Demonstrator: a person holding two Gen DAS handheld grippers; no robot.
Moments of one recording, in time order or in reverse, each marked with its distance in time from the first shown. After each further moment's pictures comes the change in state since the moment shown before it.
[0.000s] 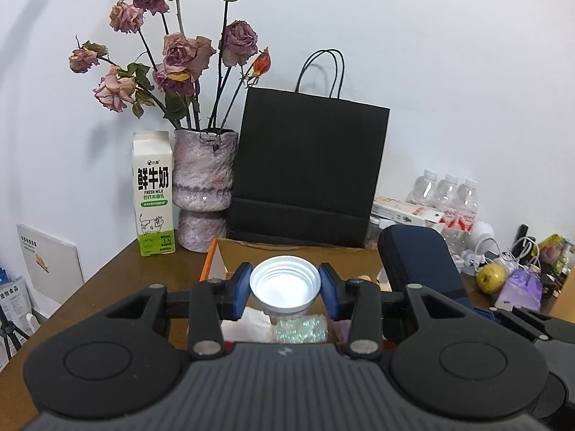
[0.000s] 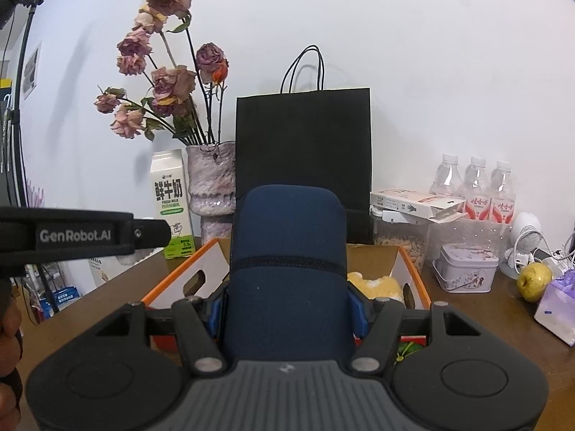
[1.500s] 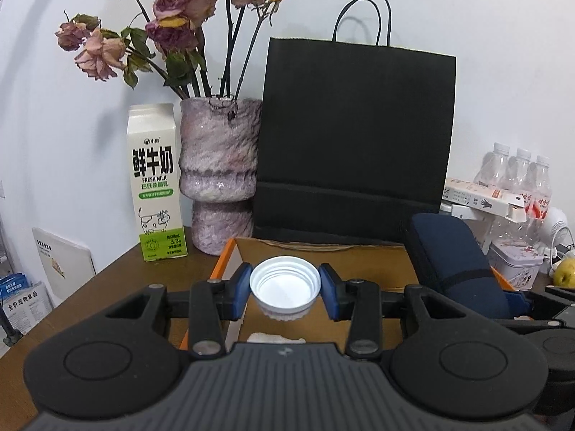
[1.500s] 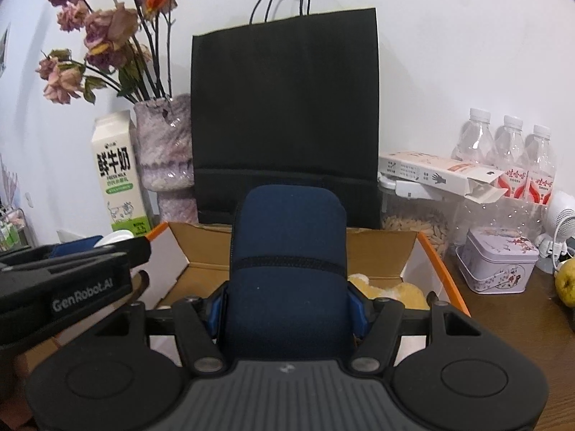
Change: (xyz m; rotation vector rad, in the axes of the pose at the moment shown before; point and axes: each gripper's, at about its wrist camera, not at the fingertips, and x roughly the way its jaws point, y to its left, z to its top) left arm 0.123 0.007 -0.016 0.029 0.020 0.137; right arm 0.138 -0.019 0.010 0.022 0.134 -0.041
